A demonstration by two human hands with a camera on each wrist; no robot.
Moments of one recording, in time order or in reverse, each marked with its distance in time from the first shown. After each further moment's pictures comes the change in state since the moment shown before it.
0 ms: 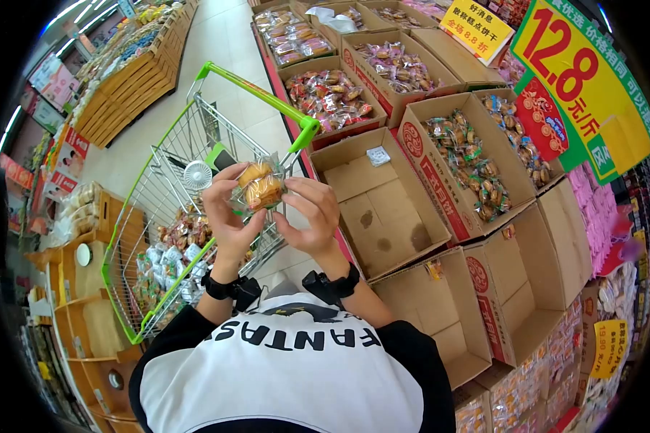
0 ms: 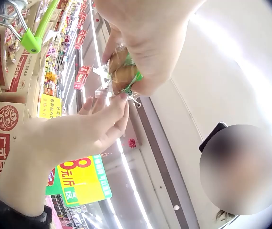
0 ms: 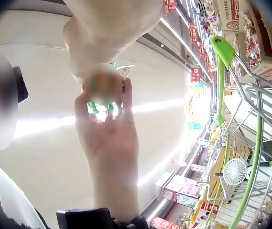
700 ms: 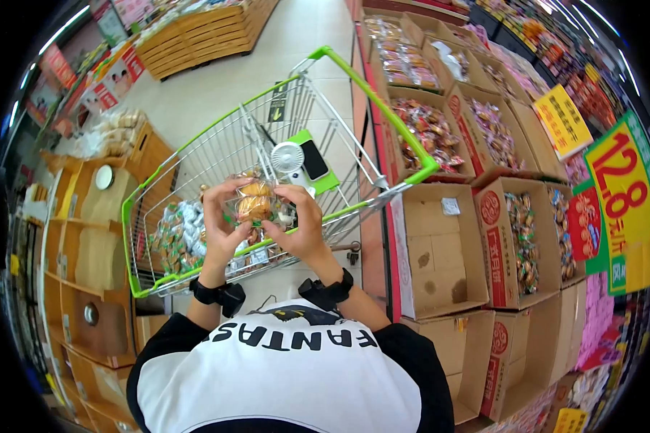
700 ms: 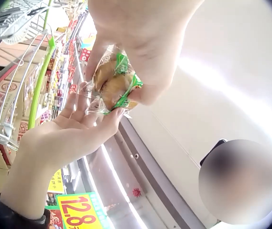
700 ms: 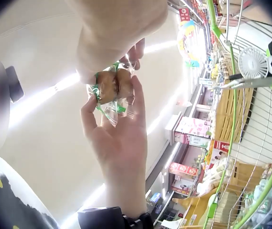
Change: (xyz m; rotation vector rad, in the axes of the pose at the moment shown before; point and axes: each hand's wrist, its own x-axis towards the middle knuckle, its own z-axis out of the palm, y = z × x) left_hand -0.045 0.018 -0.188 0.083 0.168 -0.235; right_hand -0.026 -0.063 0.176 0.535 -0.370 0.281
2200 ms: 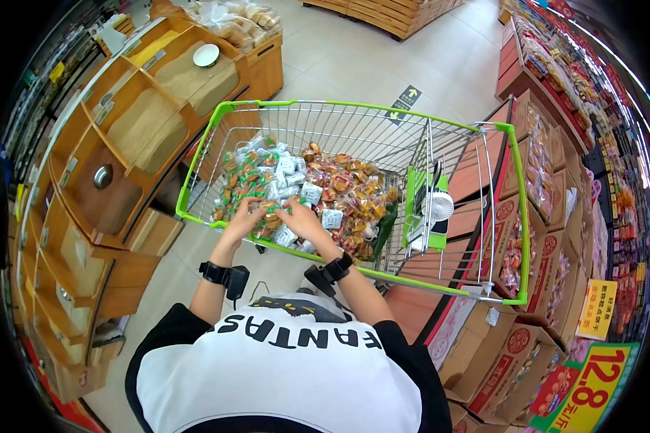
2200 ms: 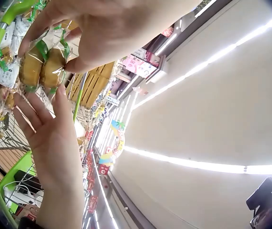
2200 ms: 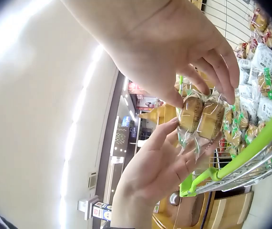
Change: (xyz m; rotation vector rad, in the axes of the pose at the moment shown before) left_hand -0.192 -0.093 -0.241 0.206 0.617 -1.056; right_hand -0.087 0.080 0.280 -0.055 -1.240 0.719
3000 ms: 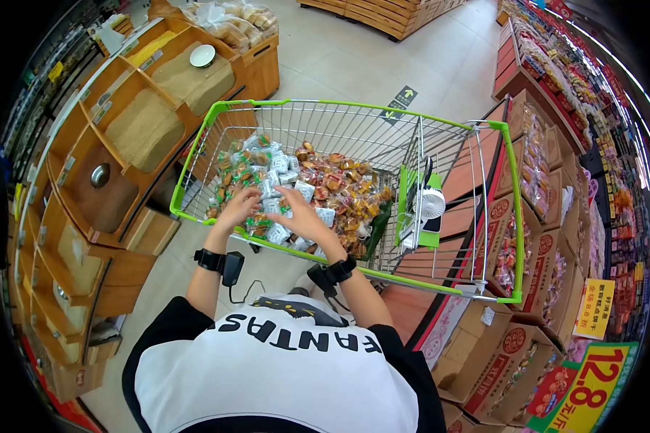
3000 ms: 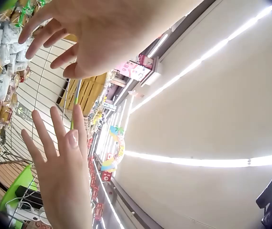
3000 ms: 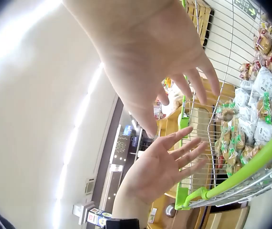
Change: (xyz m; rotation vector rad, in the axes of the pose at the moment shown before) left_hand 0.019 0.015 0.000 0.061 -0.116 0.044; right_hand -0.023 -0.010 -0.031 0.044 0.016 -0.432
